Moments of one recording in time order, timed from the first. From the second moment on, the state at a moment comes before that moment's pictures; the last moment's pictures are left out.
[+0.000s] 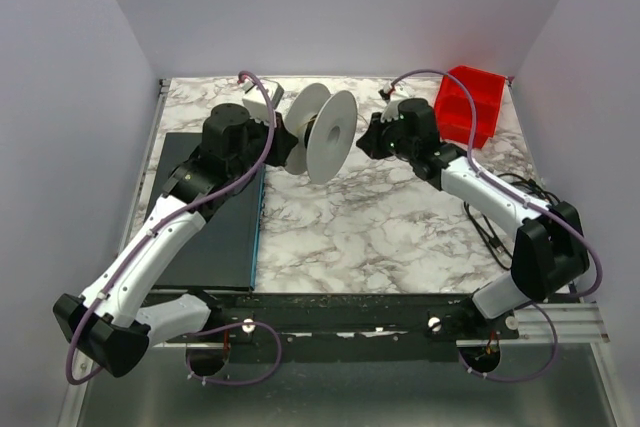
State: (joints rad) left arm -0.54 1.11 1.20 -0.40 0.10 -0.23; right arm 0.49 1.53 1.16 -0.07 -0.15 0.26
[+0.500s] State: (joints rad) left arm -0.52 1.11 1.22 -0.38 0.01 -0.39; right arm 0.49 1.55 0.95 0.18 -0.35 0.41
